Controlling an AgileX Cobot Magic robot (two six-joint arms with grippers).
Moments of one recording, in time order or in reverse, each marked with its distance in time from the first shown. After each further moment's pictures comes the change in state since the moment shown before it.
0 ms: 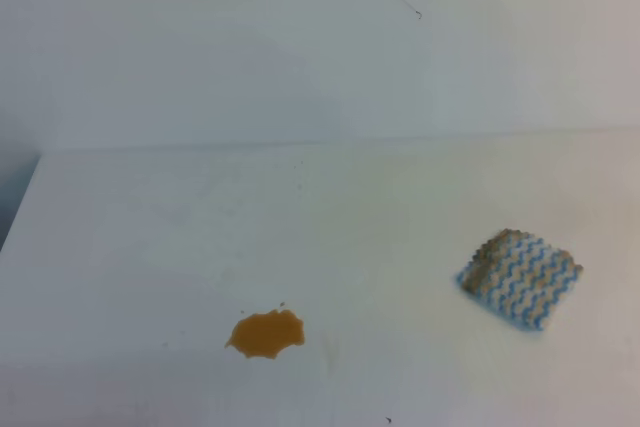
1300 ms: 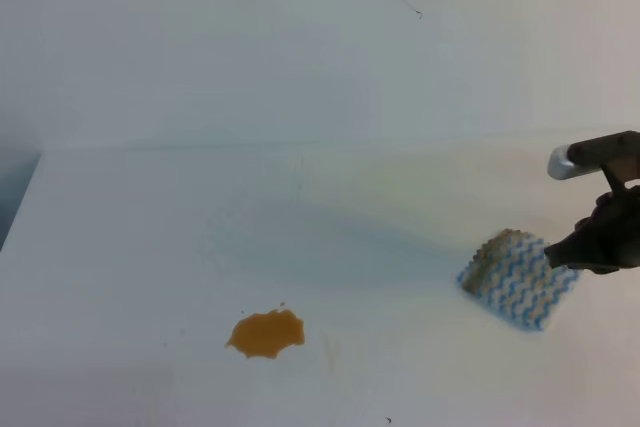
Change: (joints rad) left arm 0.000 0.000 0.000 0.000 0.000 0.000; right arm 0.216 0.947 -0.257 0.095 -0.252 -0.209
